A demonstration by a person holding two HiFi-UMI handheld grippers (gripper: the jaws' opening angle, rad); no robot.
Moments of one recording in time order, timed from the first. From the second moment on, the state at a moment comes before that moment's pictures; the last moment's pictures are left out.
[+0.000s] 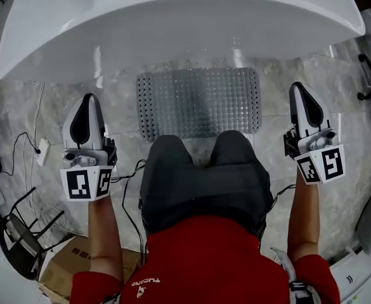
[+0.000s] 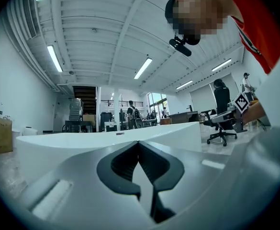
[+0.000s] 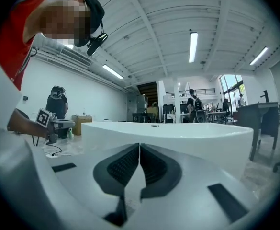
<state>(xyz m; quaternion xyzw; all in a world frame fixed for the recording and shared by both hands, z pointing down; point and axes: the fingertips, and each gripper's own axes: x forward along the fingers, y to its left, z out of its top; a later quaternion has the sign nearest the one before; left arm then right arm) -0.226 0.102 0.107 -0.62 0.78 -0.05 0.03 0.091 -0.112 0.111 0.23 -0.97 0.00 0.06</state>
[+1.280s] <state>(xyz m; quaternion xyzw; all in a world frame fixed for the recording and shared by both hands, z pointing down) -0.272 0.111 0.439 -0.60 0.78 -0.09 -0.19 0.135 -0.153 0.390 0.26 -0.95 0.09 0.17</state>
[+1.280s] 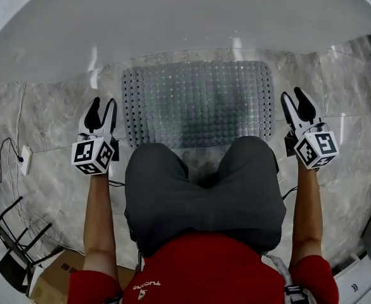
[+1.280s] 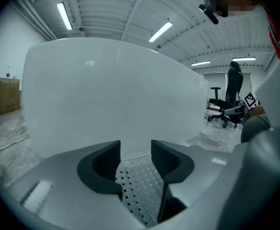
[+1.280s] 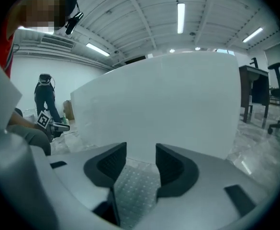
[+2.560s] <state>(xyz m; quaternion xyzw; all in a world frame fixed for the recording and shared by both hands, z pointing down) -0.274 0.136 0.666 -0.52 0.70 -0.22 -0.45 0.195 -0.188 0.657 0.28 -0.84 0.25 0.40</state>
